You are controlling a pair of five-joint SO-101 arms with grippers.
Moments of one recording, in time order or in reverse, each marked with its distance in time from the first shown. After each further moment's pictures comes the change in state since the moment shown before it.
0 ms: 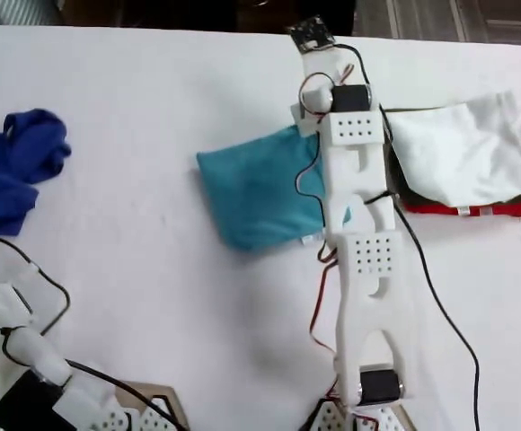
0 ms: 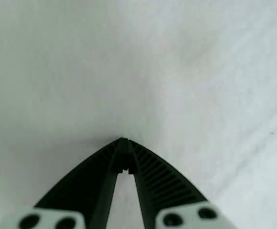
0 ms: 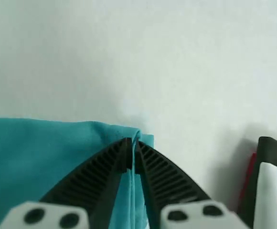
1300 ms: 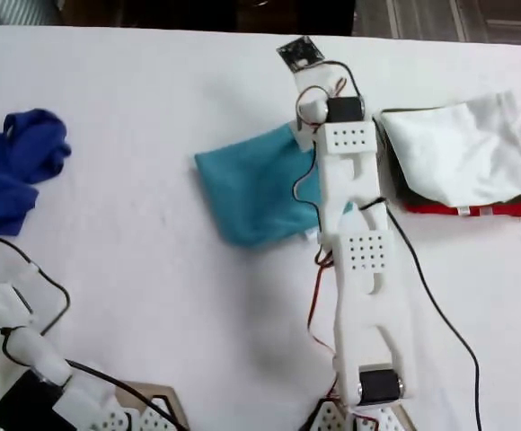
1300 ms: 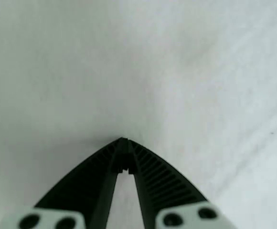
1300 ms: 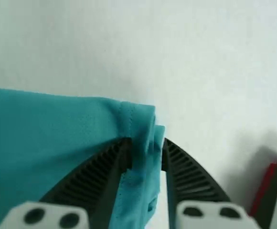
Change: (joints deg) left arm 0.0 0.0 0.0 0.0 0.0; right arm 0.4 9.4 -9.1 1.5 6.2
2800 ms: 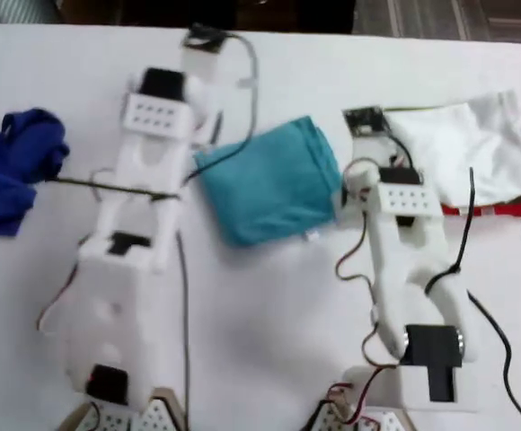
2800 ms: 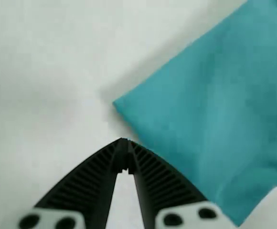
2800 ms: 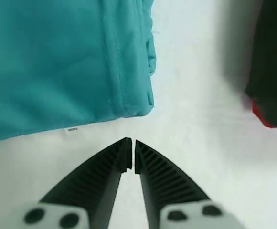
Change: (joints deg) left arm 68.8 61.0 -120.0 58.7 11.8; right arm 6.9 -76.8 116.3 -25.3 -11.9
